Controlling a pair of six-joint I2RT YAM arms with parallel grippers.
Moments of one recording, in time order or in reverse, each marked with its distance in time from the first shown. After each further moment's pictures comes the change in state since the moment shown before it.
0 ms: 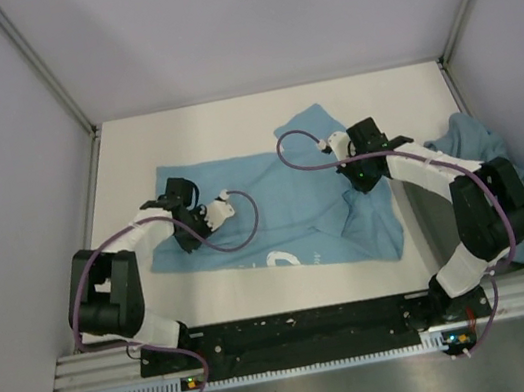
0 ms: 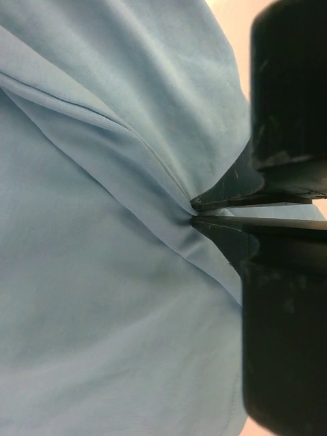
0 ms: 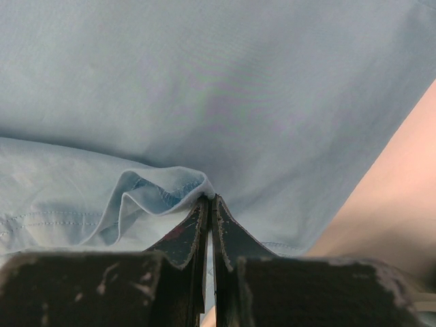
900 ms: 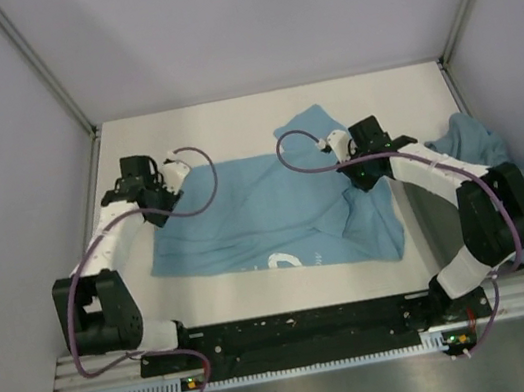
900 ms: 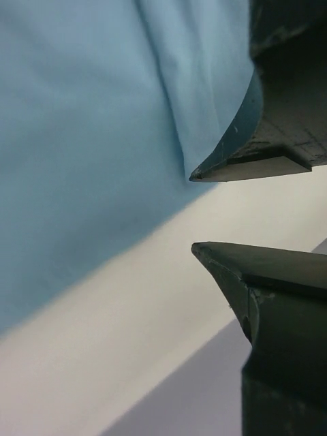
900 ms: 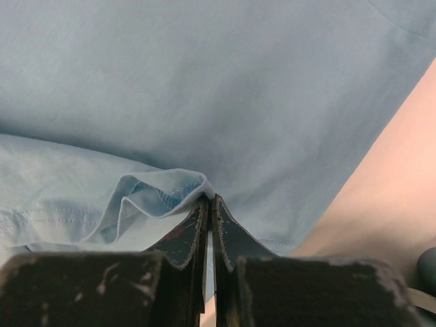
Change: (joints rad) left arm 0.245 -0.049 0.219 0.008 -0.168 -0.251; right arm 0.004 -0.045 -0.005 -0.007 -0.023 -0.054
